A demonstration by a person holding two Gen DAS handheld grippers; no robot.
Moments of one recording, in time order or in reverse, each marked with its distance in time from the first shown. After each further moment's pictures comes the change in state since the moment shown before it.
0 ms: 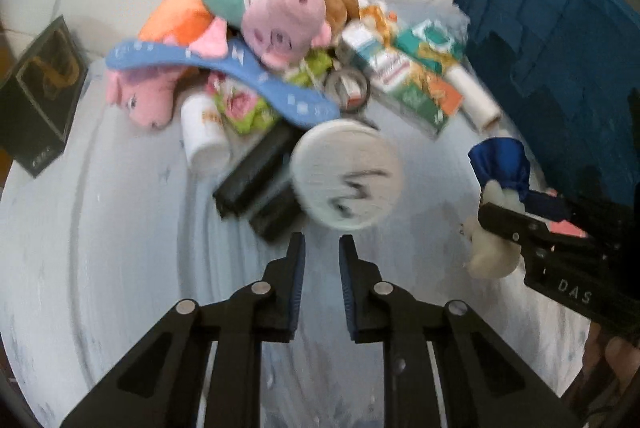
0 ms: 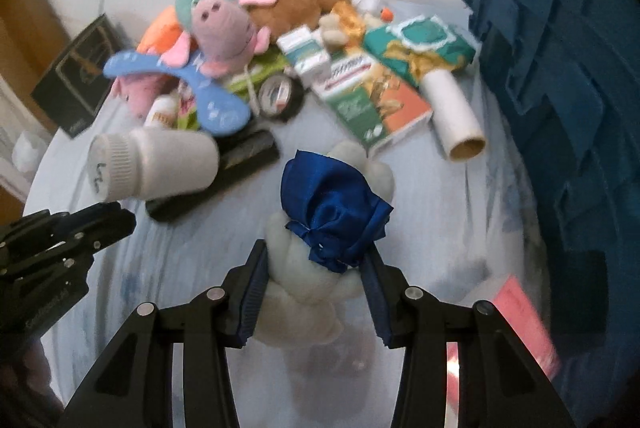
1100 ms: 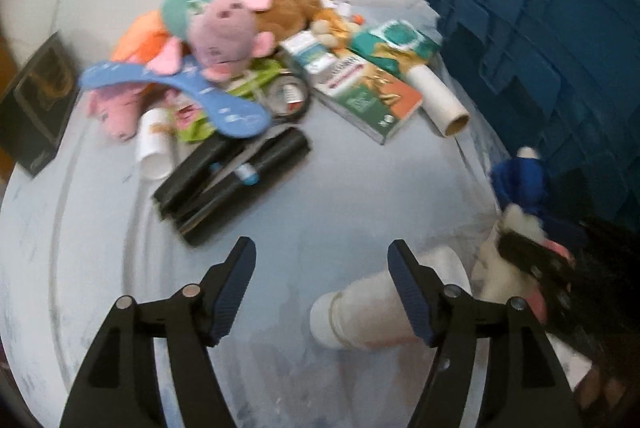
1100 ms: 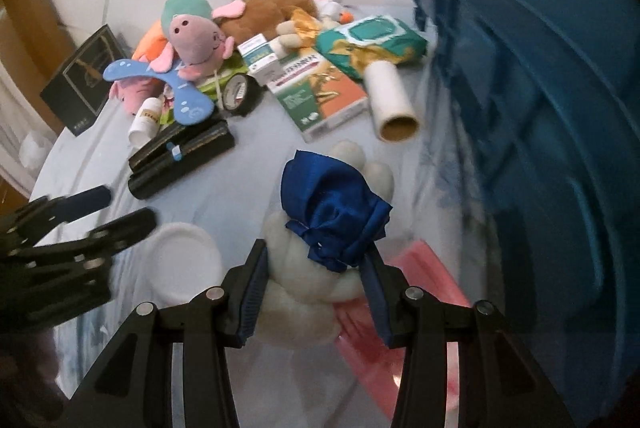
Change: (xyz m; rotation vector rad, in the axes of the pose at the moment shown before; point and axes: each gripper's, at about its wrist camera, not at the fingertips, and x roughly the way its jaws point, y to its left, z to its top) left arm 0.016 -0.093 0.013 0.034 -0.035 0.056; right arm -0.043 -0.069 -0.023 0.022 -0.067 -0.003
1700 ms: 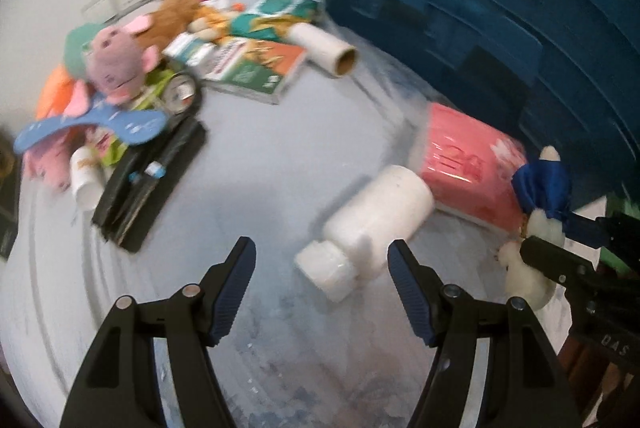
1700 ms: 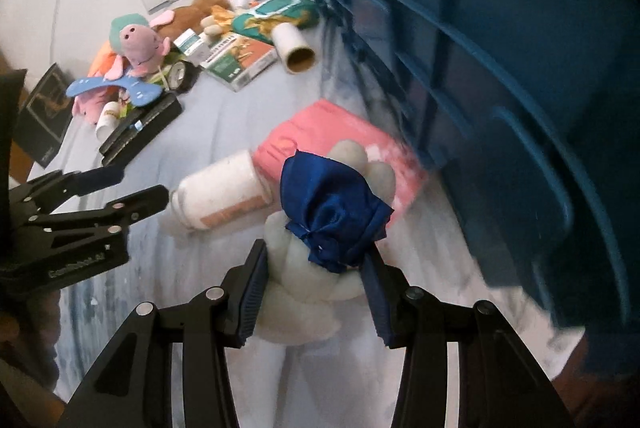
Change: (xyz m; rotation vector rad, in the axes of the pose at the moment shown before) left arm -0.016 -0.048 -0.051 0.344 0.011 -0.186; right arm -0.054 -0.009 -0.105 0.266 -0.011 -0.153
